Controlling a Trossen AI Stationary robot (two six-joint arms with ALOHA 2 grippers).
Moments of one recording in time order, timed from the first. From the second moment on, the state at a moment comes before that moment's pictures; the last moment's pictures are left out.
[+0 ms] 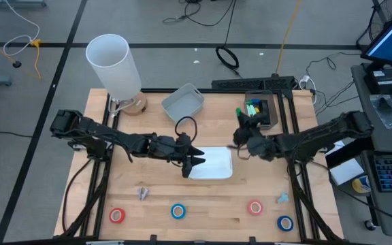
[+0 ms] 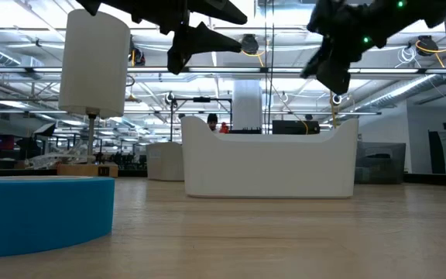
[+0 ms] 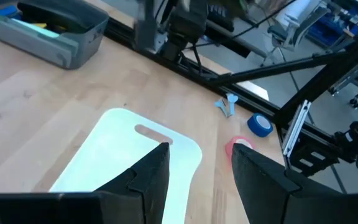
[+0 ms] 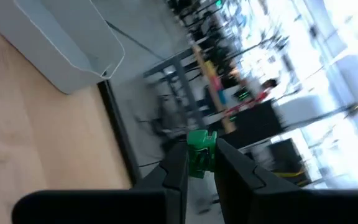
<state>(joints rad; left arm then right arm) -0.17 1.54 0.94 0.27 -0.14 -0.52 0.18 1.21 0.64 0.12 1.26 -0.61</state>
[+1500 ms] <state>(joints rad) -0.17 1.54 0.94 0.29 -0.16 -0.55 -0.75 1.17 0.44 -0.05 0.38 0.00</state>
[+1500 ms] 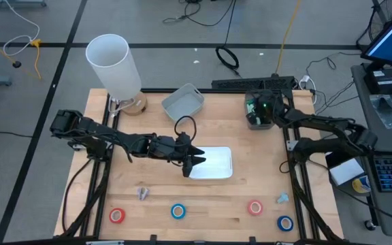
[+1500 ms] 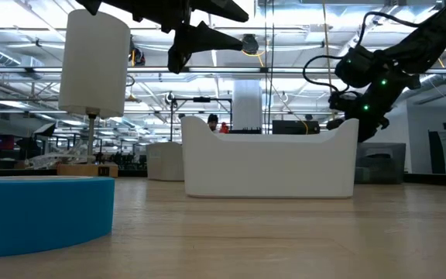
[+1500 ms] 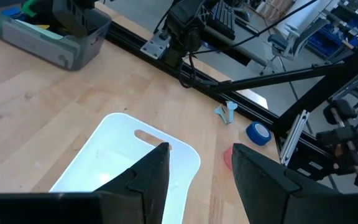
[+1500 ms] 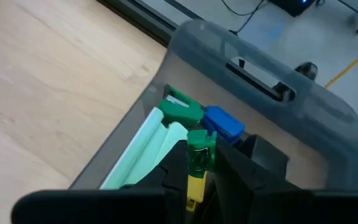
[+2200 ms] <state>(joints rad) -0.17 1.54 0.94 0.27 -0.16 -0.55 -0.75 1.12 0.44 -0.09 0.34 0.01</state>
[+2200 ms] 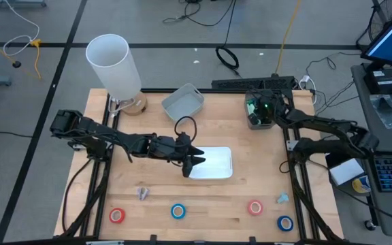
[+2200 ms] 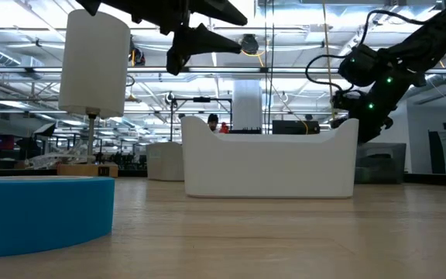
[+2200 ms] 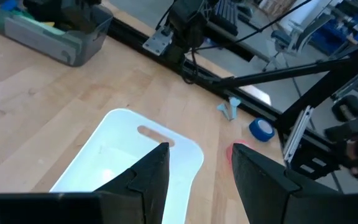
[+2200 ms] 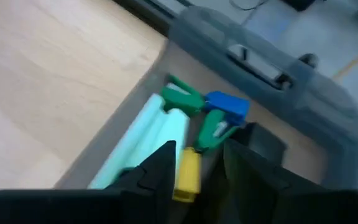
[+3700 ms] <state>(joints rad) -0.59 1.54 0.94 -0.75 -0.29 -1.51 -0.07 0.64 0.44 -0.26 -0.68 0.11</state>
